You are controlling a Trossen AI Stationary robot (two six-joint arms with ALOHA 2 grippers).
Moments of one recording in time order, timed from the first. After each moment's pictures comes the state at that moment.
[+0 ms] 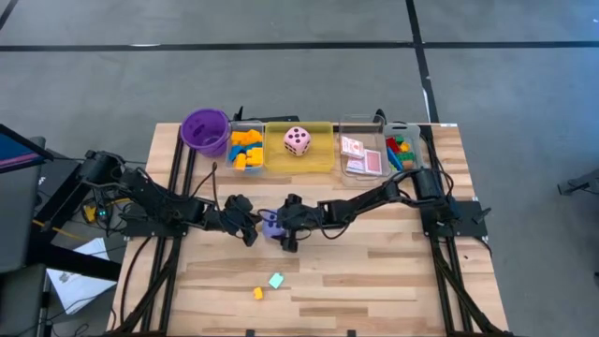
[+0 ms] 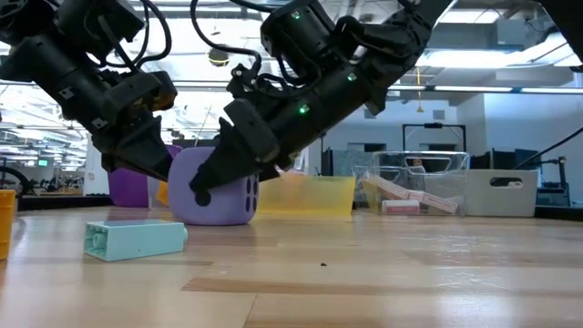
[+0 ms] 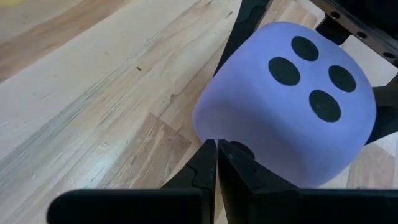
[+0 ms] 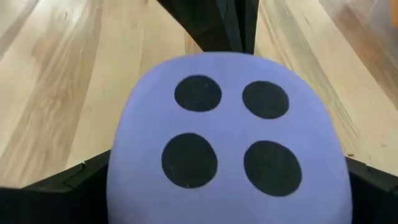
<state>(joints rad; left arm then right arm) -0.27 1.30 0.37 0.15 -0.46 -0.76 0.11 2.15 1.27 0.26 0.16 0.11</state>
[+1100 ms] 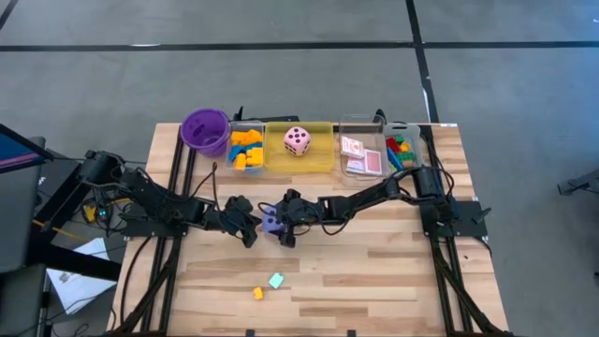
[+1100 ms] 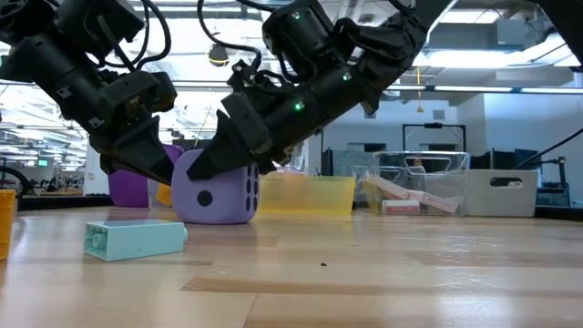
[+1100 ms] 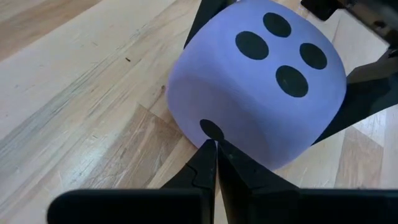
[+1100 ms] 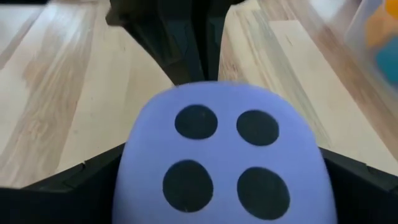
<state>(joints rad) -0.27 1.30 0.37 0.15 -0.41 -0.76 0.08 2.14 1.27 0.30 0.16 0.10</state>
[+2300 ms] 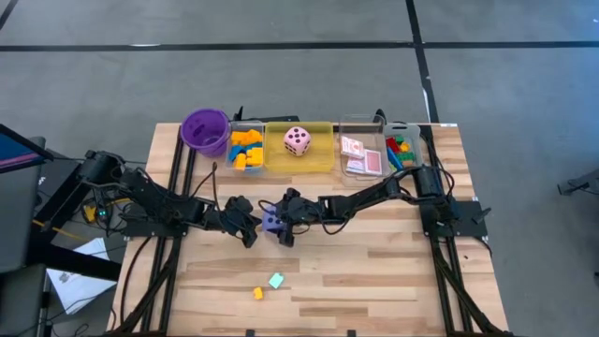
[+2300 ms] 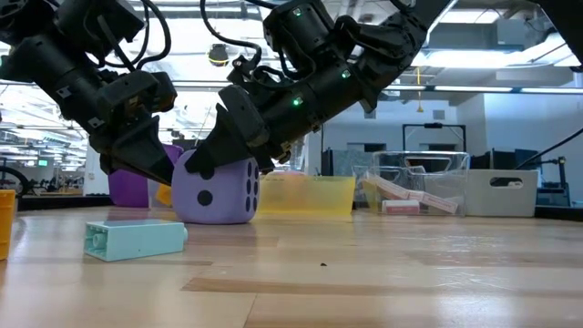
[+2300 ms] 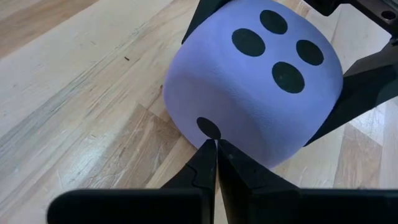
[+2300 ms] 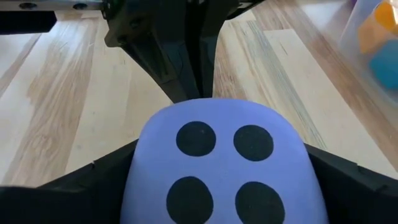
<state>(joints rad) -0.27 1.30 0.37 0.15 -0.41 -0.76 0.08 2.14 1.27 0.33 0.16 0.12</state>
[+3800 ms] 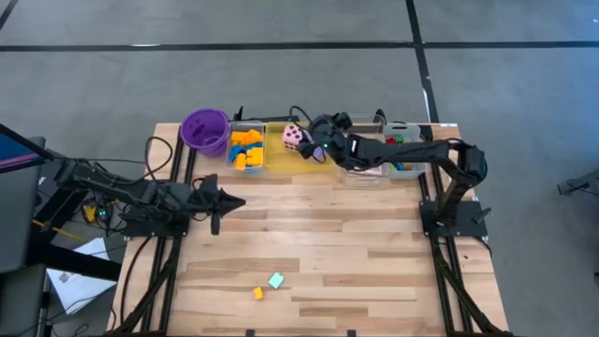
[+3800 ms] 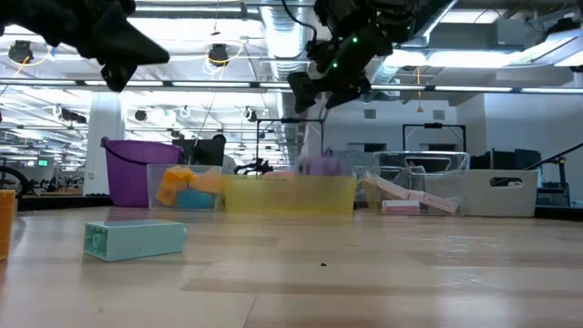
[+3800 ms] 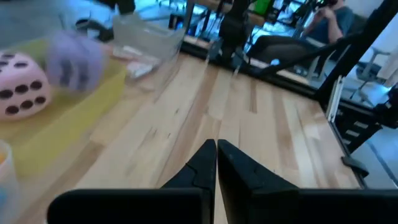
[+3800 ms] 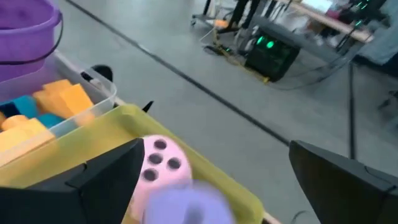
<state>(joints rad) -0.26 0.56 0.37 -0.09 -0.40 -0.39 -0.27 1.75 1.27 -0.01 0.76 0.07</state>
